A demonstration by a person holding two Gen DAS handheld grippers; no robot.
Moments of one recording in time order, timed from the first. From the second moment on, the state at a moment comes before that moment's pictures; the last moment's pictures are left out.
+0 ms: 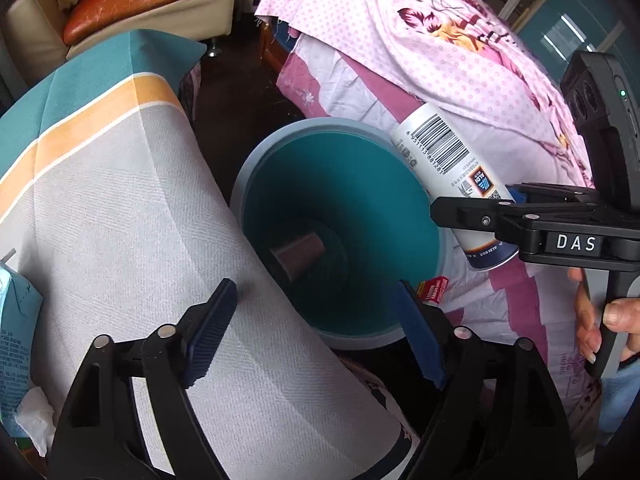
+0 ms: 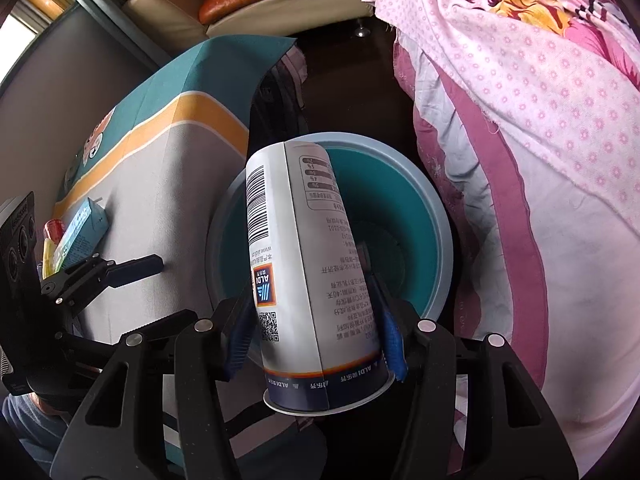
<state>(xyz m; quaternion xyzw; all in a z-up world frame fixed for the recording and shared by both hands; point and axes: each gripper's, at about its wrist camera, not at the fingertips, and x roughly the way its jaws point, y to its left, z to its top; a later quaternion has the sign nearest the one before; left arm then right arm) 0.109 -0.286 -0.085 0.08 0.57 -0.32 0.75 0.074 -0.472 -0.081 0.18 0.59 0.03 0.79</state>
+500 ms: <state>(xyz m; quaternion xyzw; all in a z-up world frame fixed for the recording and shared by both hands) 0.103 -0.222 -0.067 0.03 0.56 -0.29 0.77 0.064 -0.430 -0.085 0.14 0.61 0.02 0.78</state>
